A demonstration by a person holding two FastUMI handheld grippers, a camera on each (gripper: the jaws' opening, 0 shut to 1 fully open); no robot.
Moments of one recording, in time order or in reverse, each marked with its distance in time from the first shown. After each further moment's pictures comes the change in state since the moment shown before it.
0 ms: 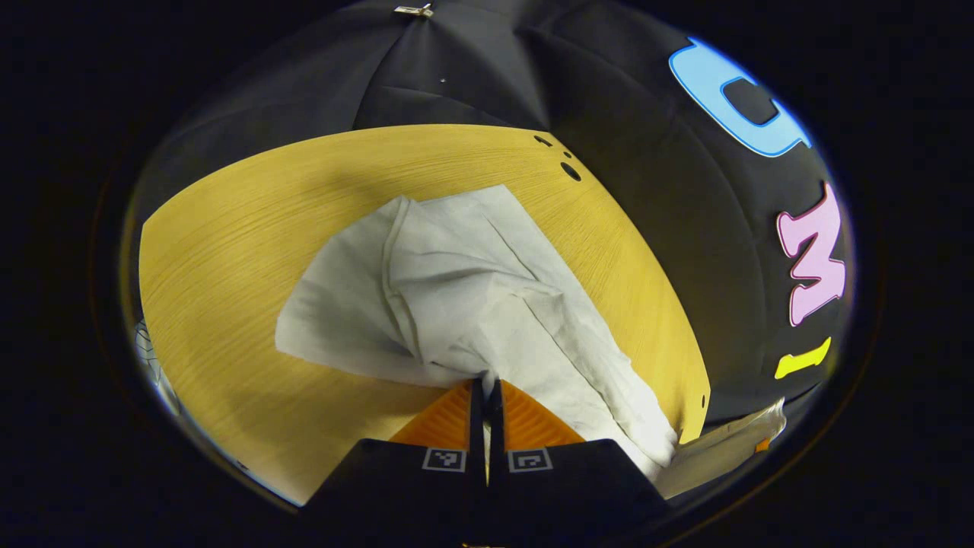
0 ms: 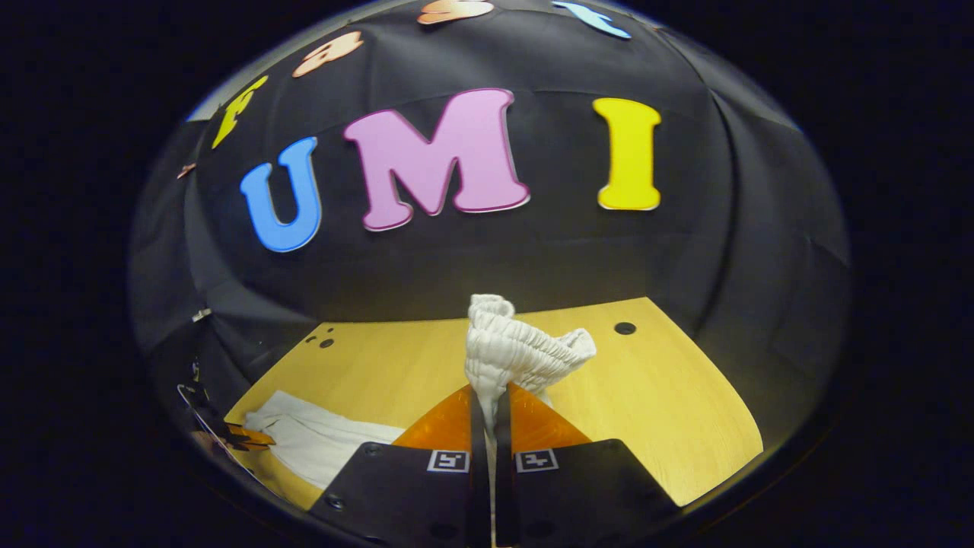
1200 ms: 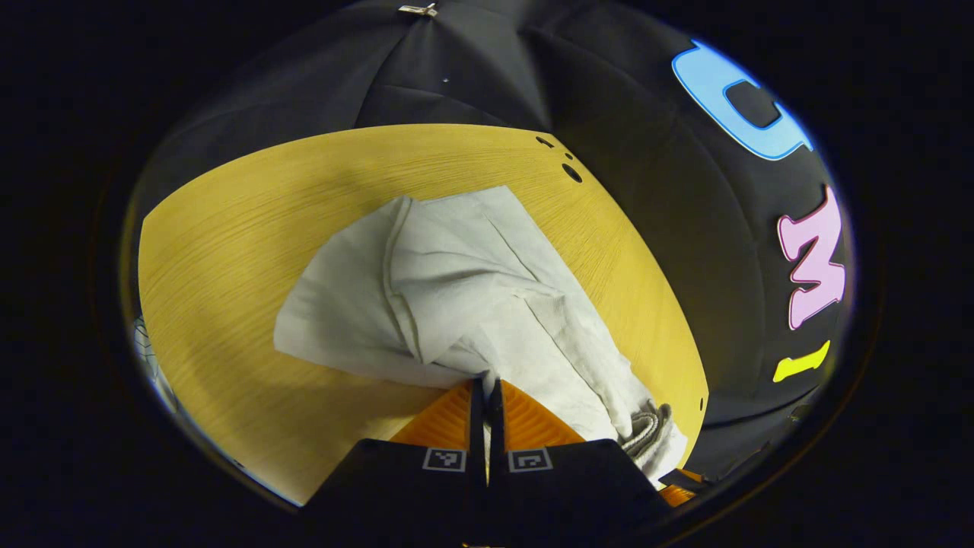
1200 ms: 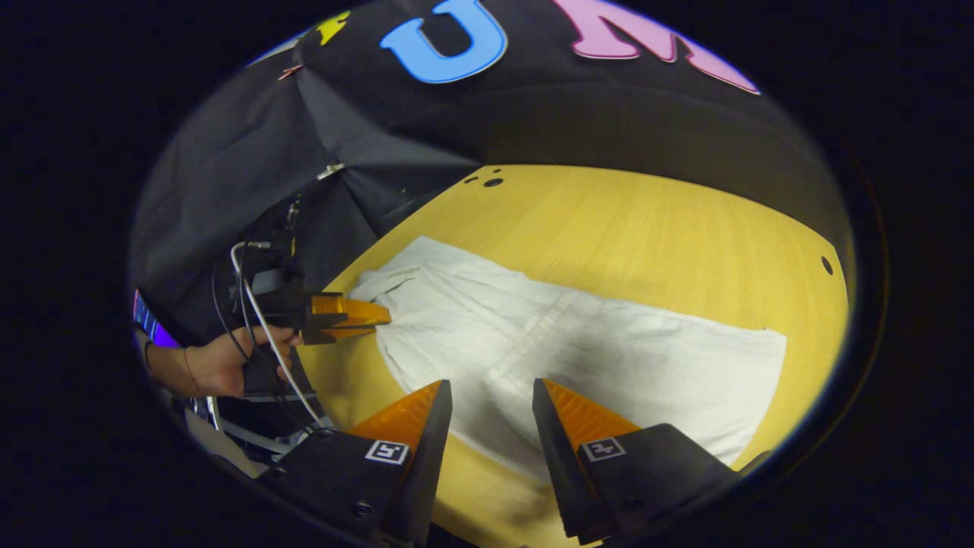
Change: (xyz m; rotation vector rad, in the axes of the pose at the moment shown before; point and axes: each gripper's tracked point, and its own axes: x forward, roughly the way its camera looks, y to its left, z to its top) left arm -0.002 0.000 0.002 -0.014 -0.011 -0.006; right arm 0.005 0.174 -0.186 -0.118 0.524 0.493
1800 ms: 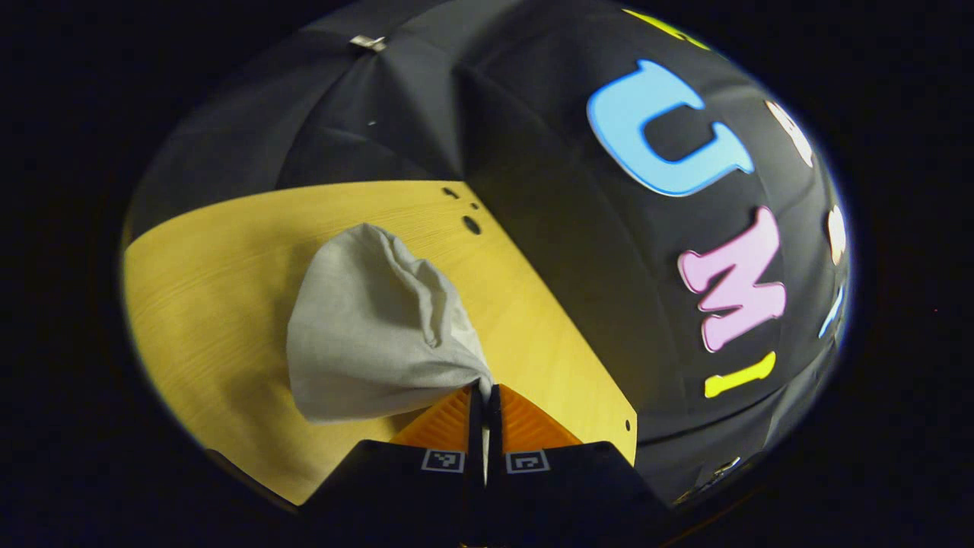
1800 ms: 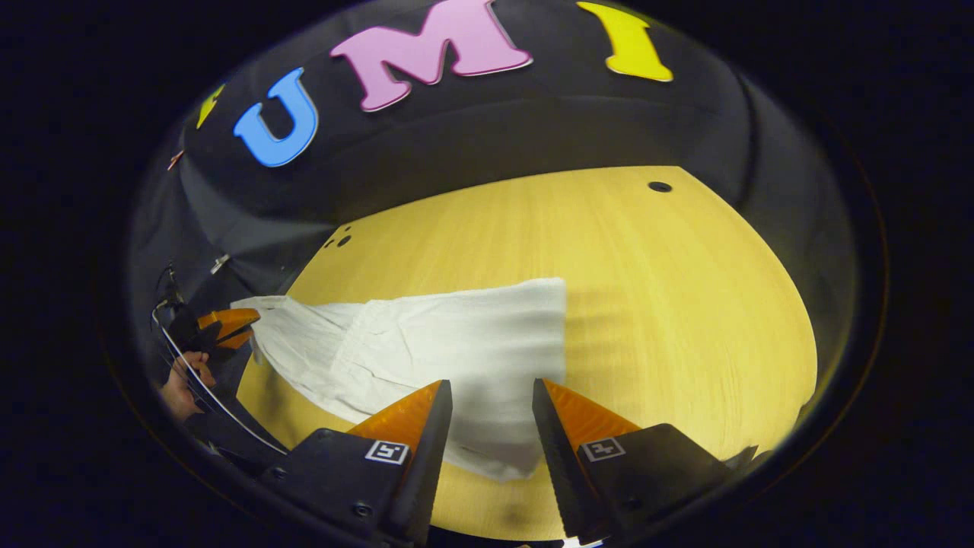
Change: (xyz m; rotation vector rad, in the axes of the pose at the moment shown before) left arm -0.064 -0.130 0.041 0.097 -0.176 -0.336; right arm -0.129 -0.160 -0.047 0.350 -0.158 -0.371
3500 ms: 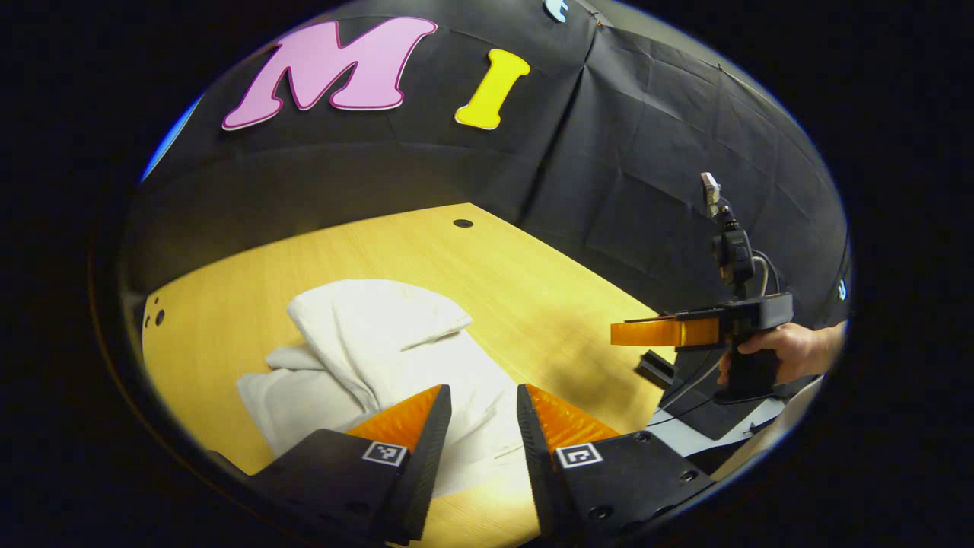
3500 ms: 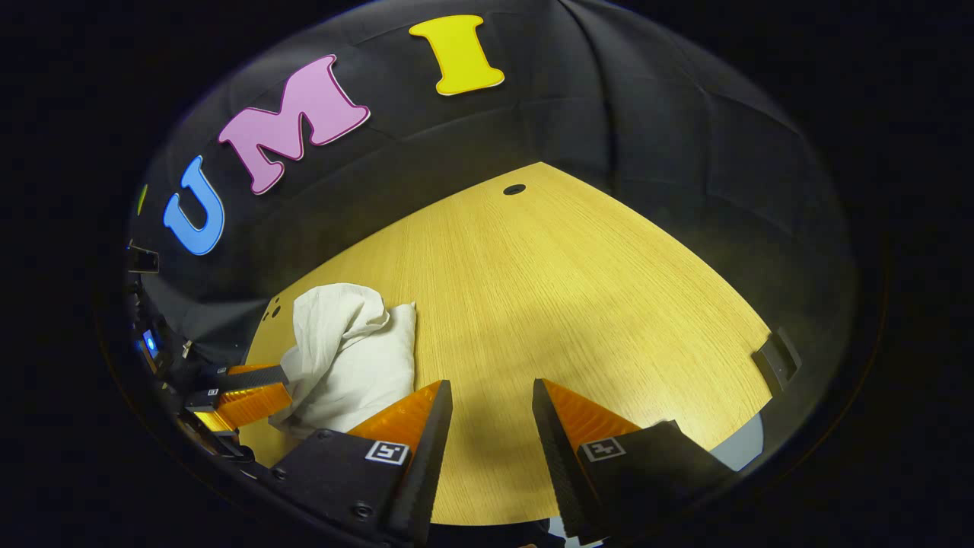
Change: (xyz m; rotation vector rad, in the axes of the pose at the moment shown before) left arm 0.005 -0.193 -0.293 1.024 0.556 -0.521; right arm -0.065 -0.132 -0.005 0.259 -0.109 -0.208
